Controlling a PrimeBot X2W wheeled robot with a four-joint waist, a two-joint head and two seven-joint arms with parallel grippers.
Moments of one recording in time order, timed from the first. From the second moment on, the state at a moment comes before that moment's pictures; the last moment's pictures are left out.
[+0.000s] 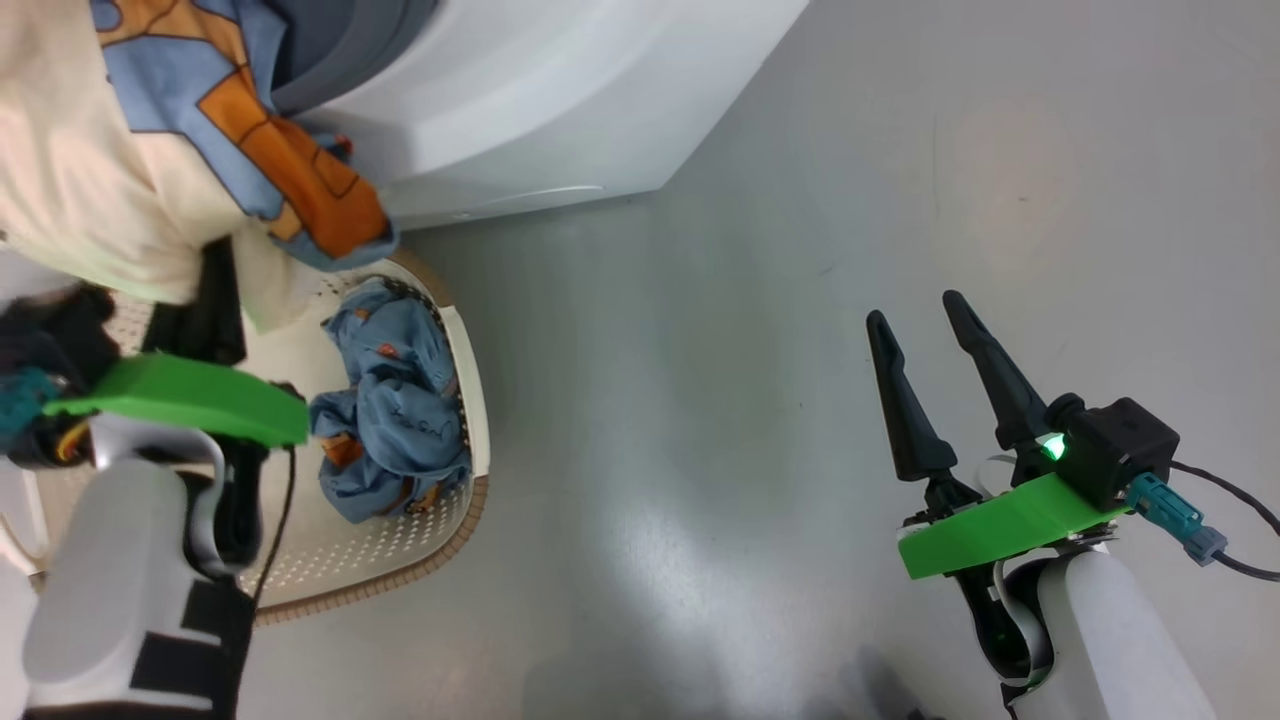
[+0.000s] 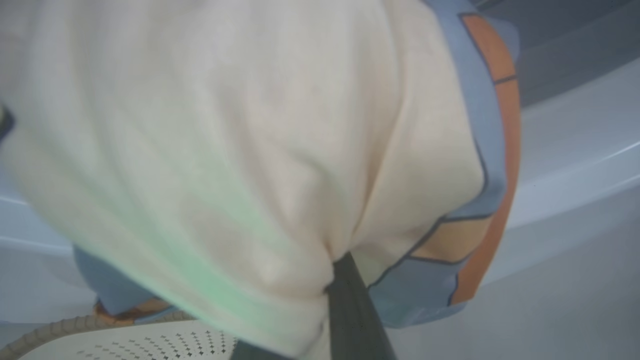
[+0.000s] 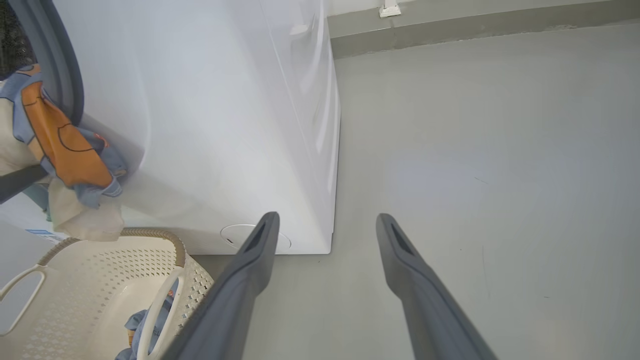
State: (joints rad) left arm -0.62 0.16 -0.11 0.46 -0.47 -0.13 -0.26; right arm -0.31 -0.05 0.11 0.14 0.25 0.12 -0.25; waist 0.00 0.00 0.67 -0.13
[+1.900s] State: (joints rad) left arm -1.07 0.31 -0.11 0.54 -0.27 -0.11 -0.04; right arm -0.33 -0.05 0.12 0.15 0.26 0.12 -0.25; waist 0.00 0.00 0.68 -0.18
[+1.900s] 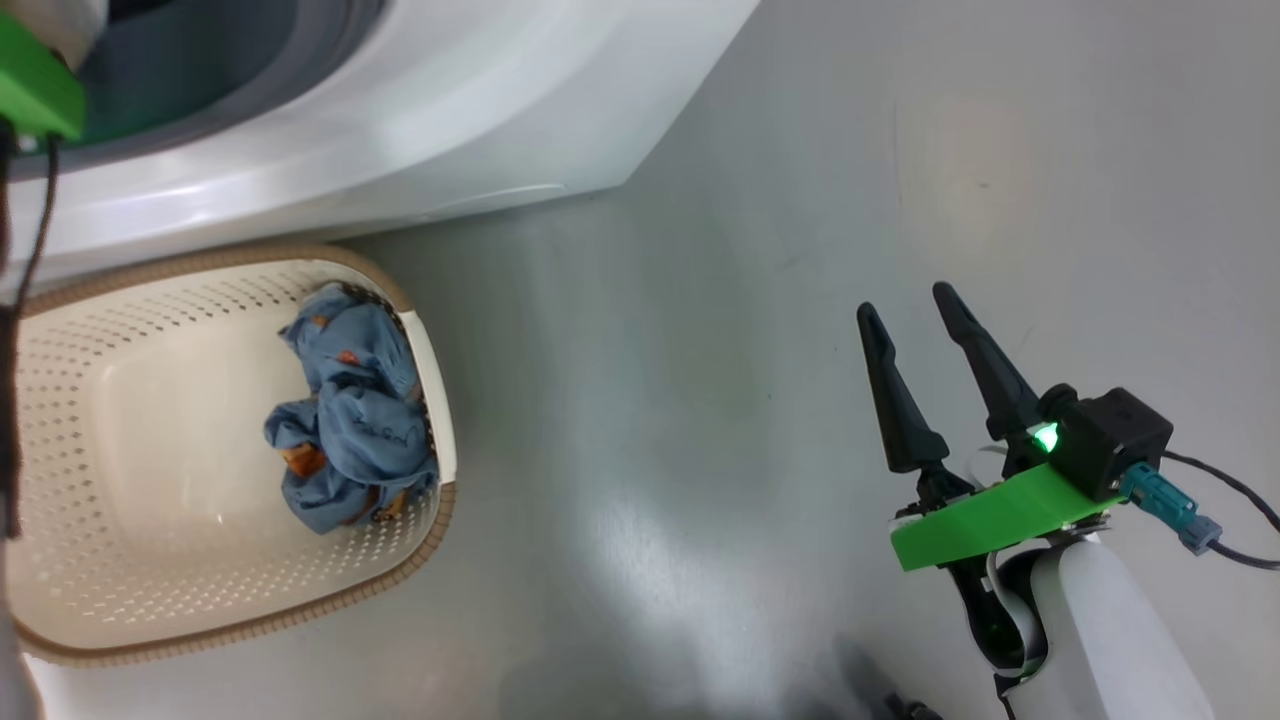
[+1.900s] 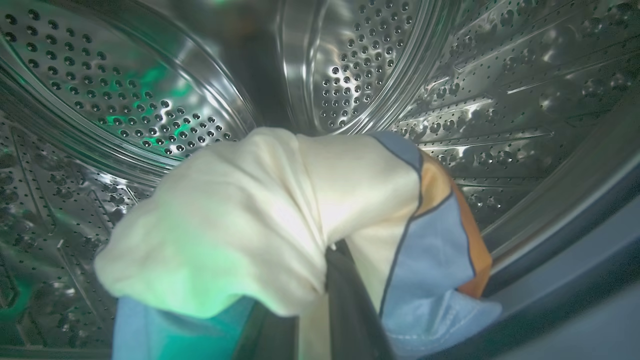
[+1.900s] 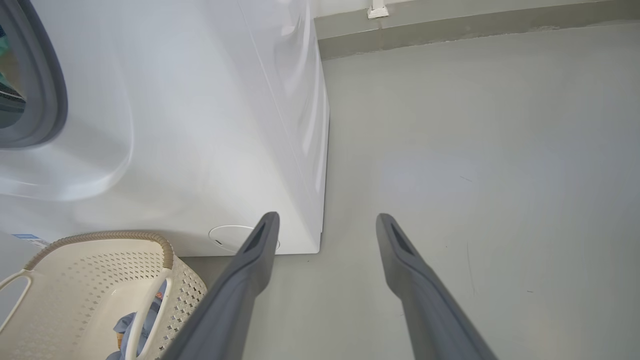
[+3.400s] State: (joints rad) left arm -1.49 0.34 -0.22 0.99 -0.23 -0.11 -0.08; right arm -0.37 -0.05 0.18 0.16 0.31 0.12 -0.25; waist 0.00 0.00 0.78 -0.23
